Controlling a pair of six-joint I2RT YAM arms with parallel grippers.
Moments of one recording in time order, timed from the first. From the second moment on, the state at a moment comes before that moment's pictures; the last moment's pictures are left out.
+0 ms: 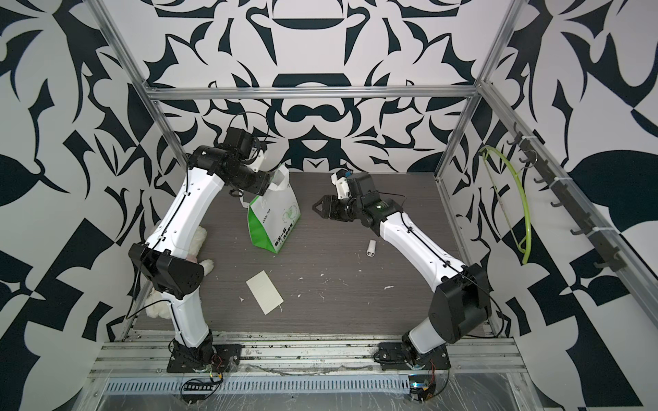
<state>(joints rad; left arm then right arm) -0.38 1.90 2.24 -1.32 -0.06 0.05 0.48 1.52 1.35 -0.45 -0.45 0.58</state>
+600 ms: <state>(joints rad) -0.32 1.53 1.85 -1.16 -0.05 -0.08 0.48 1.52 1.33 -0.45 -0.46 0.57</state>
